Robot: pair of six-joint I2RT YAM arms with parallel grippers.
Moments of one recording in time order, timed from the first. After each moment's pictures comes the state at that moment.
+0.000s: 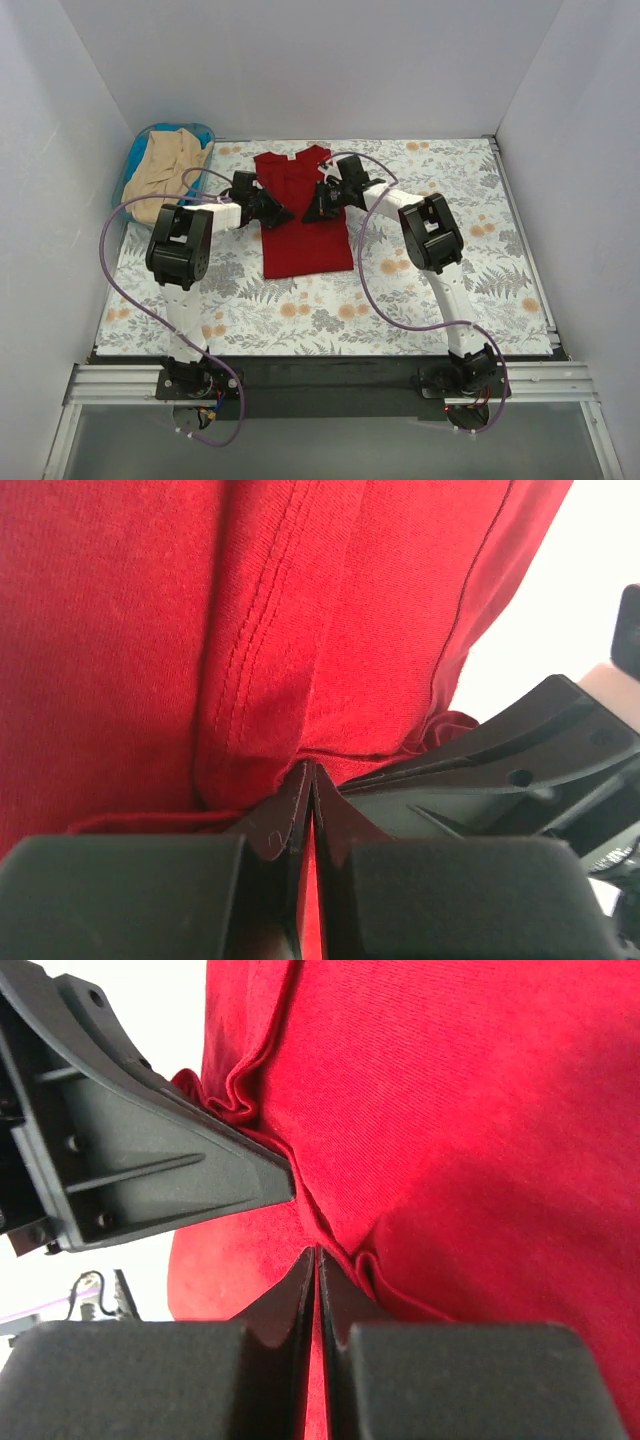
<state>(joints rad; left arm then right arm) -0.23 2.08 1.24 0.04 0.36 -0.99 0.51 2.45 1.84 -0.16 -0.74 0.55</state>
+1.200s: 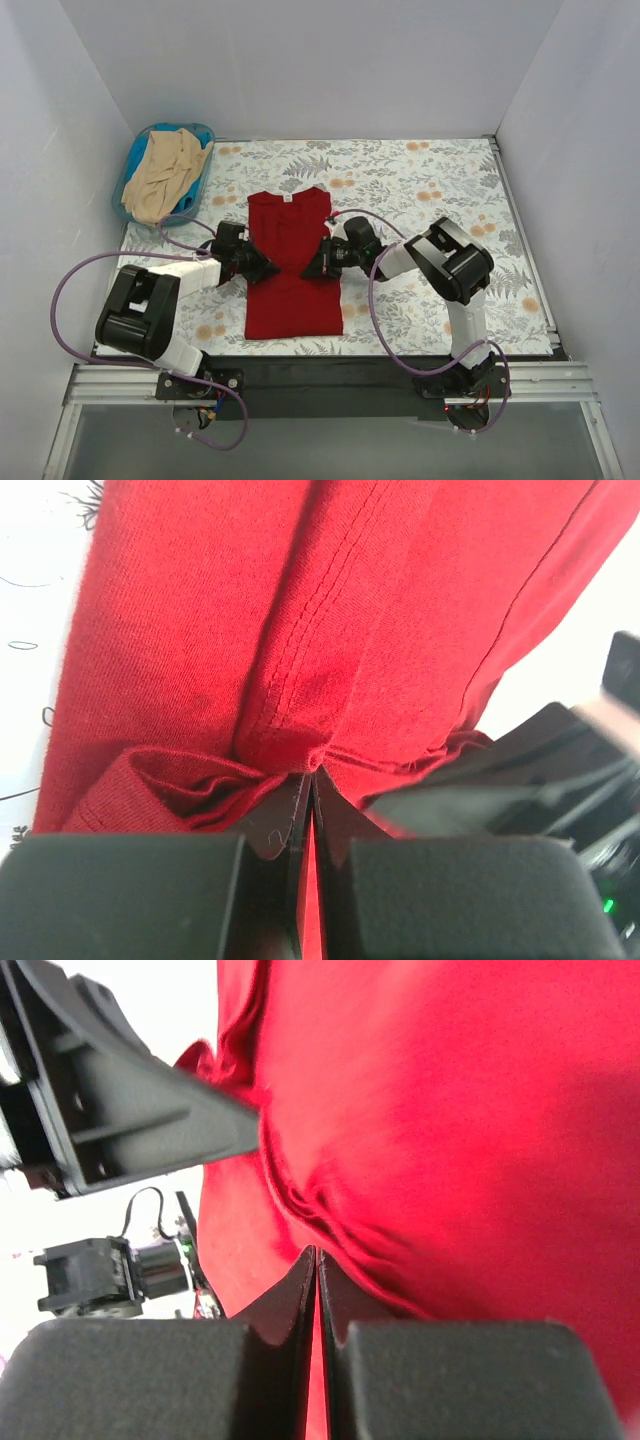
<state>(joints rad) -0.29 1.51 0.60 -0.01 0.27 -1.02 0.71 2.04 0.89 0.59 -0.64 0.93</state>
